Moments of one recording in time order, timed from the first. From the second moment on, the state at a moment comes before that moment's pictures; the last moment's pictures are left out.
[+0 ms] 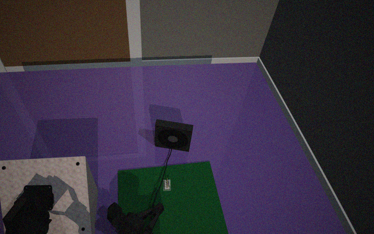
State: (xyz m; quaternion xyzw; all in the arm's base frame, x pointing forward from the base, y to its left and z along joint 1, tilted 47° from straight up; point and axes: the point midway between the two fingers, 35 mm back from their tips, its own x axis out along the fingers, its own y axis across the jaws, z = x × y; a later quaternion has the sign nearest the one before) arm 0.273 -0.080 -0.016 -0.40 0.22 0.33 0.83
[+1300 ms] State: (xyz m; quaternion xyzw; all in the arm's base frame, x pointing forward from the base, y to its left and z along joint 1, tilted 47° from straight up) arm 0.273 -0.080 -0.016 -0.40 0.22 0.33 0.83
